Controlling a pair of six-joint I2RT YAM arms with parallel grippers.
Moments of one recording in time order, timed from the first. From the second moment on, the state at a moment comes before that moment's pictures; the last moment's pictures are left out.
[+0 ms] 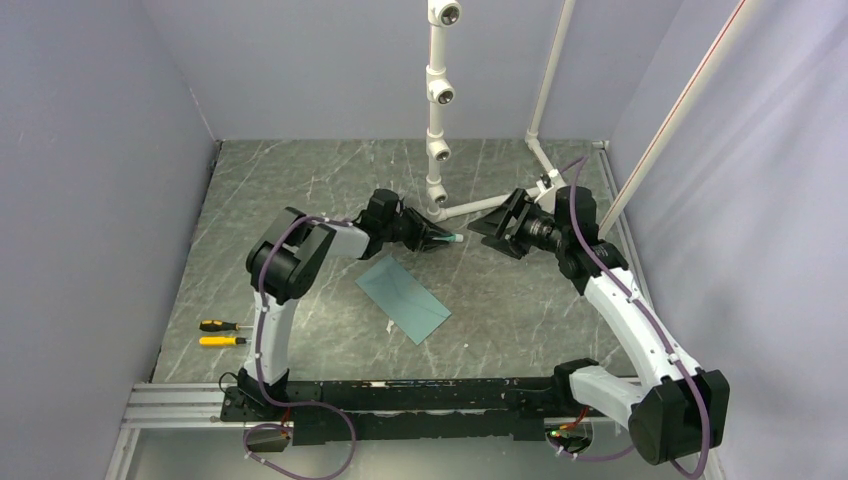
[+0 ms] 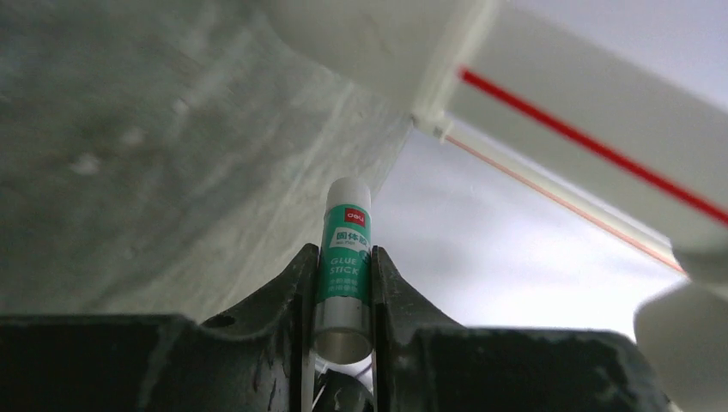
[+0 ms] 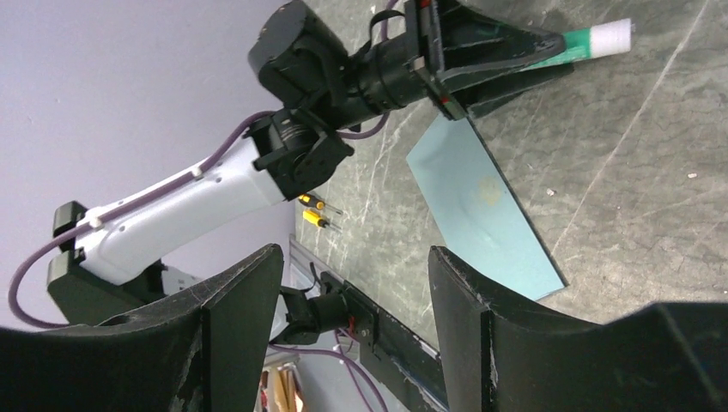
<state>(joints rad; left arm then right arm) -0.54 2.12 1.16 0.44 0.58 -1.51 0.23 1.05 0.85 -0.28 -0.57 0.92</state>
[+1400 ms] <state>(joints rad) -0.55 0.77 1.21 -1.15 -0.23 -0.94 0.22 0.99 1.11 -1.07 -0.06 0.61</state>
